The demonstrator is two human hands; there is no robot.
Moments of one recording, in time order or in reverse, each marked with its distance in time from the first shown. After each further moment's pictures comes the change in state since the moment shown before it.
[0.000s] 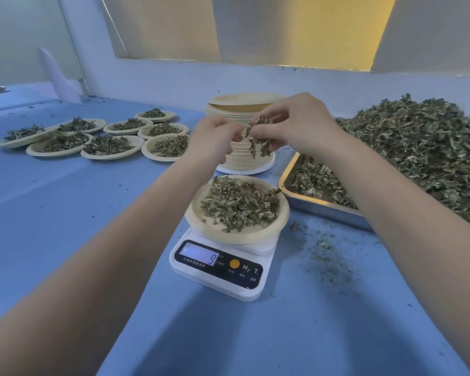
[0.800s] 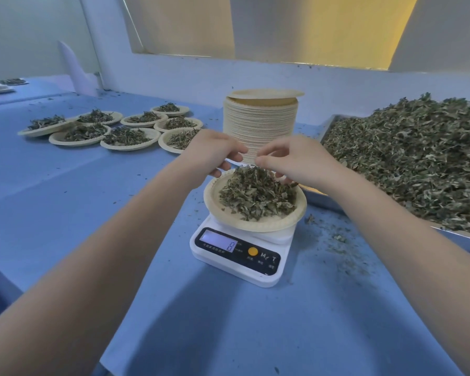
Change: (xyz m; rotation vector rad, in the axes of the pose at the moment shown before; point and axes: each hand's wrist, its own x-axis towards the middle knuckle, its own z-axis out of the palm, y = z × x) left_hand -0.016 -0.020 -0.038 0.164 -0.141 -0.109; right_hand -0.023 0.022 0.040 -0.088 -0.165 0.078
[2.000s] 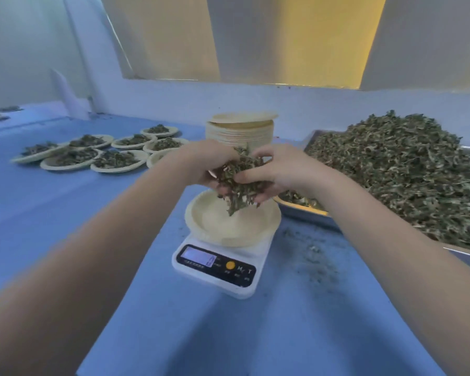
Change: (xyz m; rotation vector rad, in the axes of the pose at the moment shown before) left_hand 0.000 0.055 0.022 0.239 -0.178 -0.145; right_hand -0.011 -0.014 -0.032 0.352 -0.151 0.158
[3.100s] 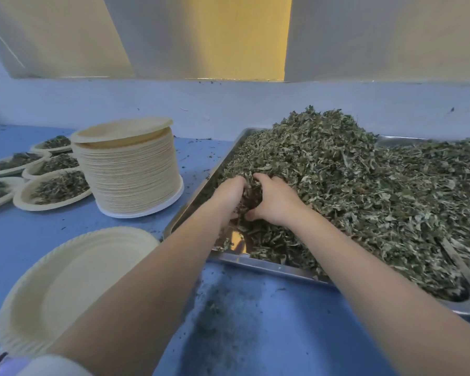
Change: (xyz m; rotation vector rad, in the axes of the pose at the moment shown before) left_hand 0.138 0.072 0.202 -0.399 -0.049 -0.172; right_hand 0.043 0.148 -0.134 -0.632 0.281 0.186
